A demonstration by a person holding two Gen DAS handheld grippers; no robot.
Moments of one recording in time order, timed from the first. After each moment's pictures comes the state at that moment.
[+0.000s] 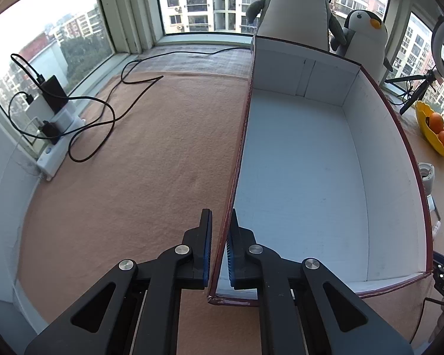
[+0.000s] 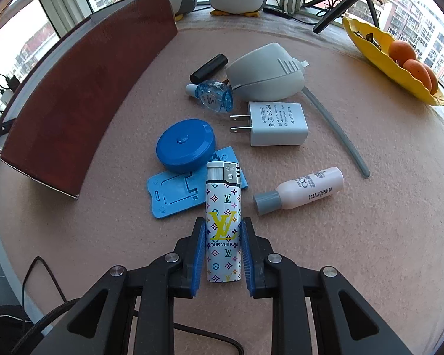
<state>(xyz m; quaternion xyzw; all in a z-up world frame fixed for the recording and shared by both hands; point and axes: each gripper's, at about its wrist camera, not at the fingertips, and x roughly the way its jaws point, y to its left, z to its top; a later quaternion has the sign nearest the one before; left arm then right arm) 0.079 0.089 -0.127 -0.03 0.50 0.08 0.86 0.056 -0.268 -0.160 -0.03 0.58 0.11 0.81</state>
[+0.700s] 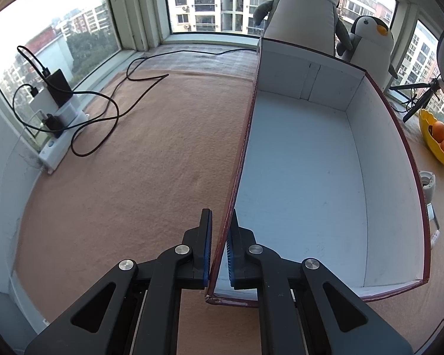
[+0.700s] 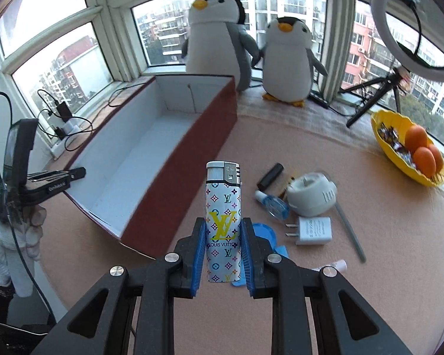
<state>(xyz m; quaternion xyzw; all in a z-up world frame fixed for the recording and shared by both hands) 0.078 0.091 -0.126 -0.05 0.49 0.09 0.86 0.068 -0.194 -0.051 -0.05 0.47 0.20 0.86</state>
